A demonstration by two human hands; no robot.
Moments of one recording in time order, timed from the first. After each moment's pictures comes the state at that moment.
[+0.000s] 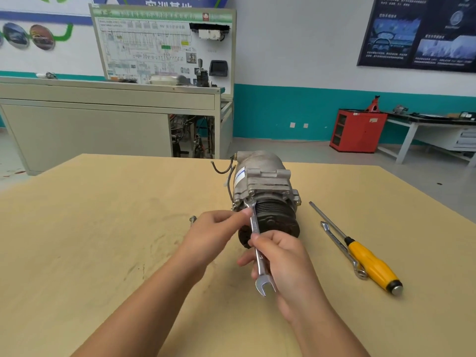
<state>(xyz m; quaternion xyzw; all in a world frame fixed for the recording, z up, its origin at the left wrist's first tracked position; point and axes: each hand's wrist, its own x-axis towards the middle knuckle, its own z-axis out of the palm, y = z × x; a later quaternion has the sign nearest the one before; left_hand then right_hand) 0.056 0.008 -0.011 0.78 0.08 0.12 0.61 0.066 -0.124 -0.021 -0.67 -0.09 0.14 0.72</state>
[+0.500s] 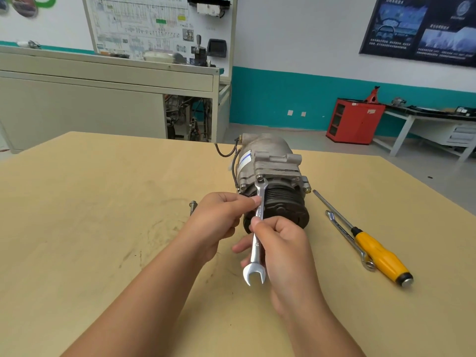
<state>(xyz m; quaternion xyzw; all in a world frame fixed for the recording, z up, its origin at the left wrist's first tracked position) 0.074 0.013 -0.017 0.71 0.04 0.06 0.70 0.055 -0.104 -0.019 -0.66 -0.08 0.09 0.74</state>
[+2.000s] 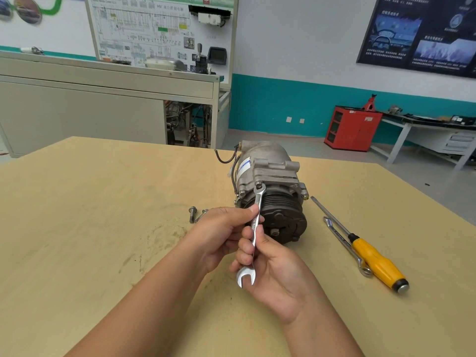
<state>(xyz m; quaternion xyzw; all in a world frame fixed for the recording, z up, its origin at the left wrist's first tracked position) 0.076 0.013 -0.026 0.59 0.04 -0.04 0.80 0.071 -0.103 -0.037 -0.36 -0.04 0.34 0.87</state>
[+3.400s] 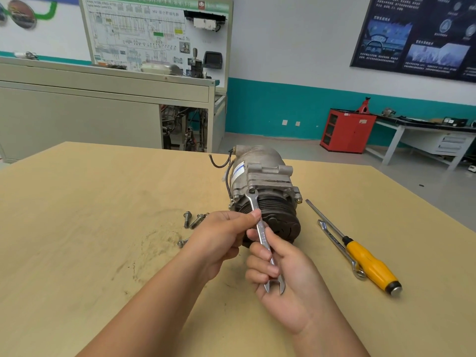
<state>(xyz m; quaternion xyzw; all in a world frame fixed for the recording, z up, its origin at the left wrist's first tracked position) 0.074 0.003 -0.023 0.67 0.04 0.01 0.74 0.068 -0.120 -0.023 -0.34 0.03 0.33 0.88</state>
